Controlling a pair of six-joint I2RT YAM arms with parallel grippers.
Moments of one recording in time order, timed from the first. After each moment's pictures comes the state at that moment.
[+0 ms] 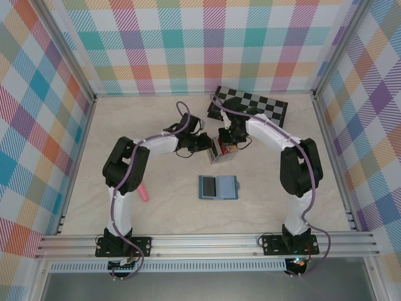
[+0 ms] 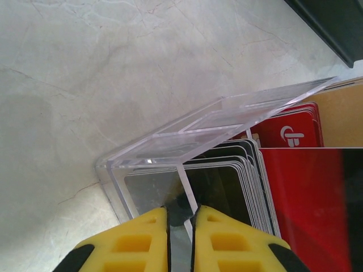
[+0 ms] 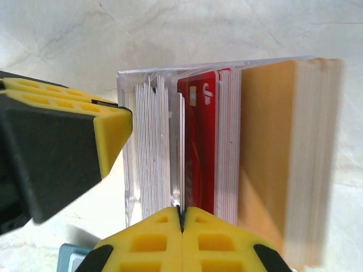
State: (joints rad) left arm -0.53 2.07 1.38 -0.21 0.35 -0.64; right arm 0.49 1.92 1.59 -0.88 -0.14 0.28
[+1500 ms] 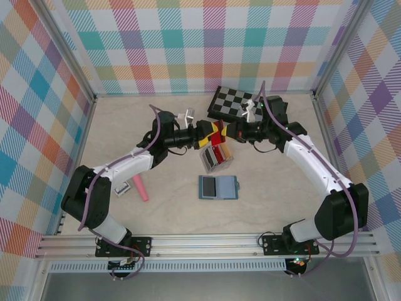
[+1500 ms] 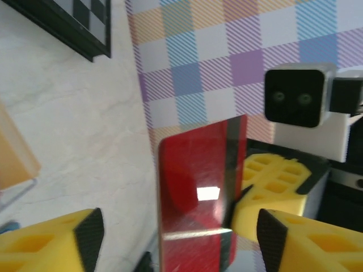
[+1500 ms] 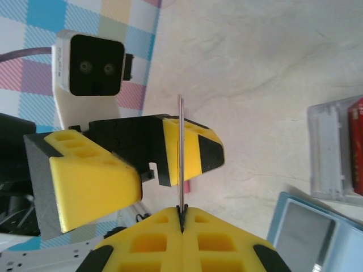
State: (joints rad) left arm -0.52 1.58 1.02 0.34 0.73 -1.17; right arm 0.35 1.42 1.24 -0.51 -0.79 0.65
